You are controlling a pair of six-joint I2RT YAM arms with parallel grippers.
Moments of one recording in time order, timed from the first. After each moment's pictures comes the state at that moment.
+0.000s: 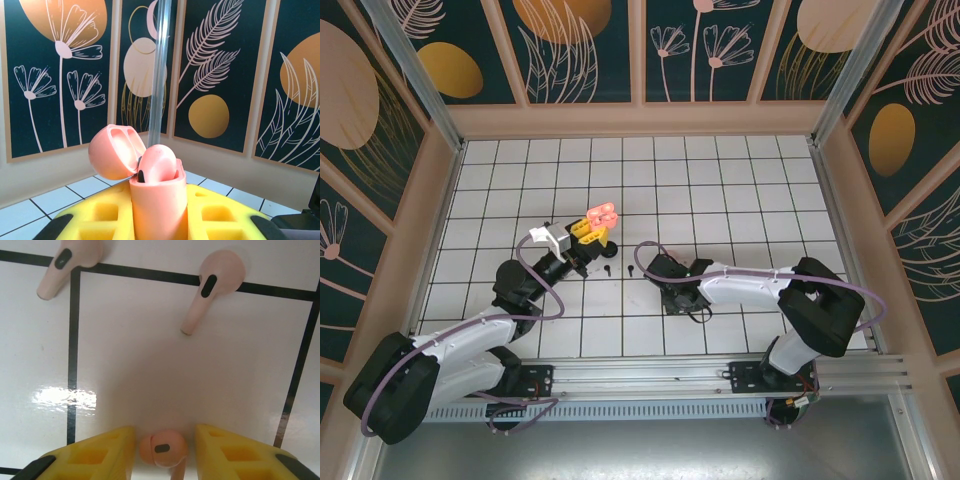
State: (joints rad) left arm -0.60 1.05 0.26 1.12 0.31 -0.20; right arm 0.99 1.56 0.80 -0.63 0.18 0.78
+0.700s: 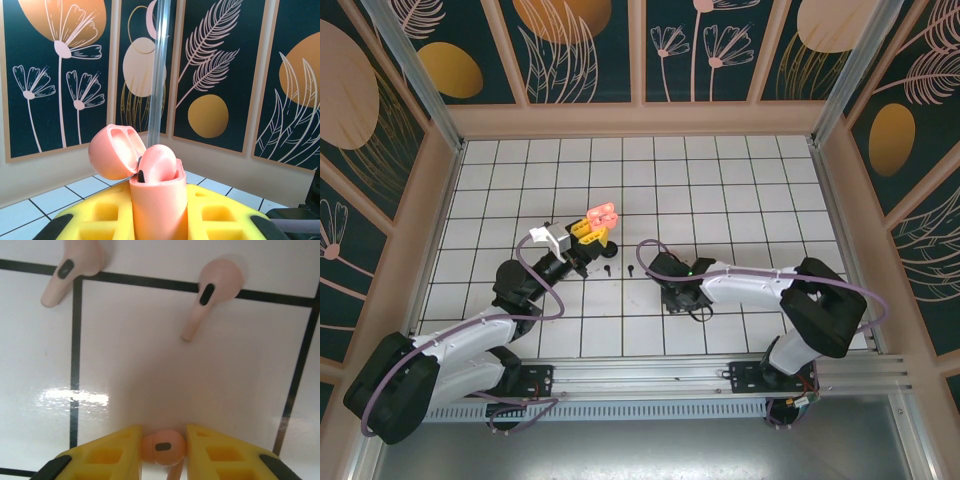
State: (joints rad) left arm -0.60 1.05 0.26 1.12 0.32 -0.21; right arm 0.98 1.54 0.79 -0.61 0.17 0.77
